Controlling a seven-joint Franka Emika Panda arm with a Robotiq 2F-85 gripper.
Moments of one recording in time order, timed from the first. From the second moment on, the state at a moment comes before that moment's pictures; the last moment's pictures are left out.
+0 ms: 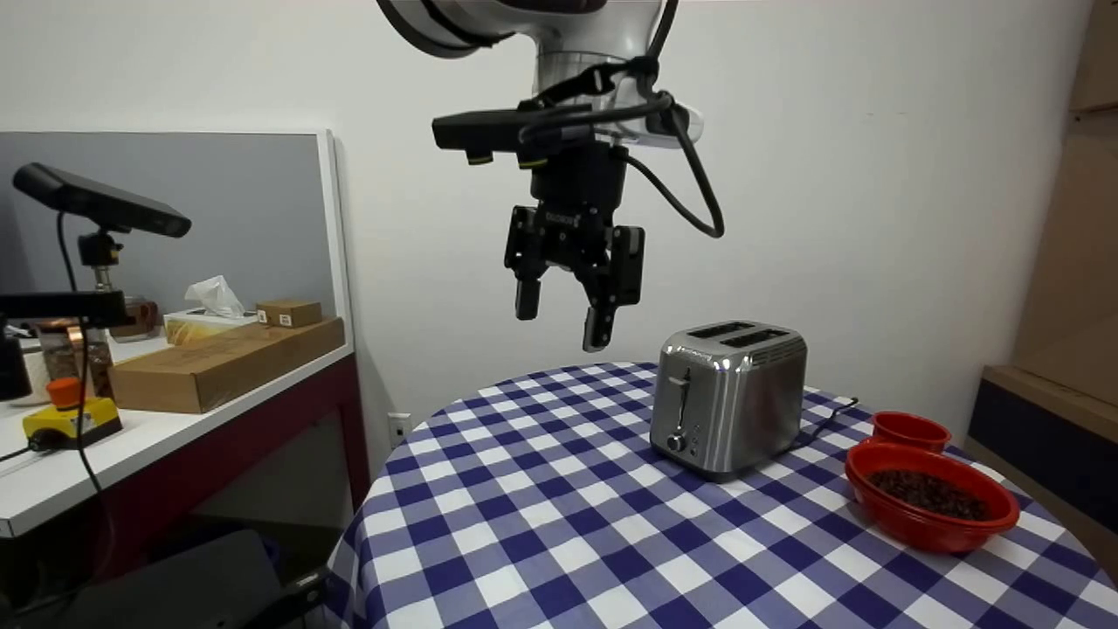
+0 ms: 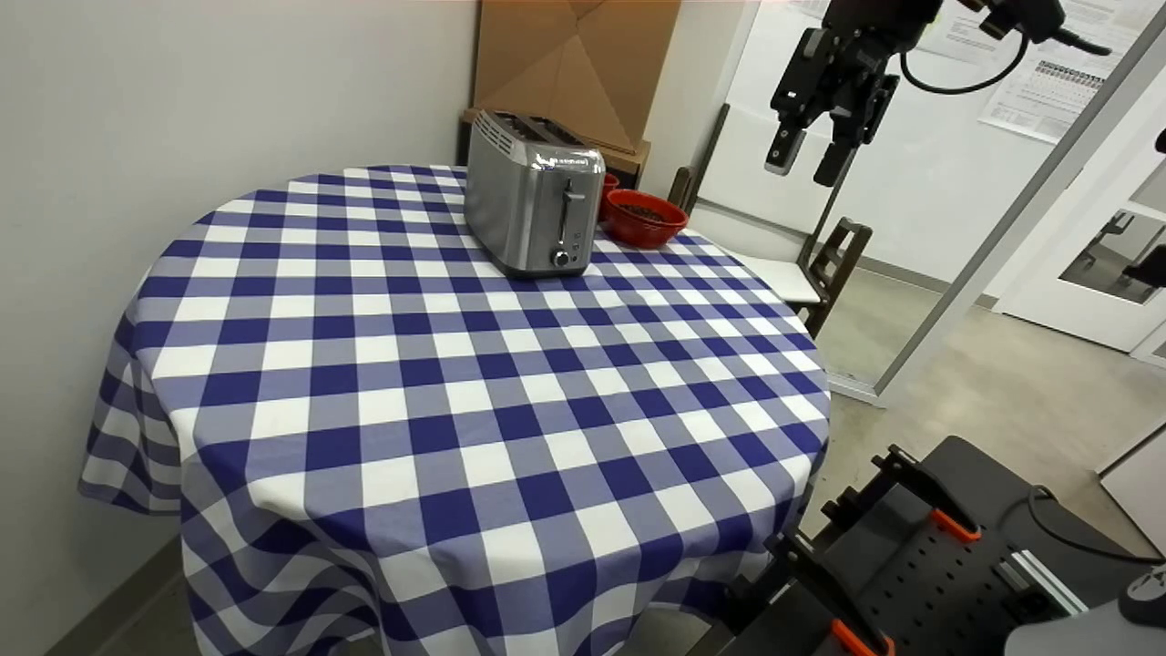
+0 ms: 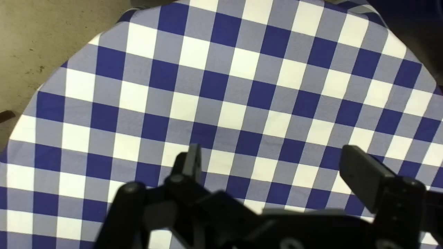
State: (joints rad) arm -0.02 -0.34 -0.10 -2.54 0.05 2.14 -0.11
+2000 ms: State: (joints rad) arm 0.06 0.22 -0.01 -1.99 -0.11 2.49 0.30
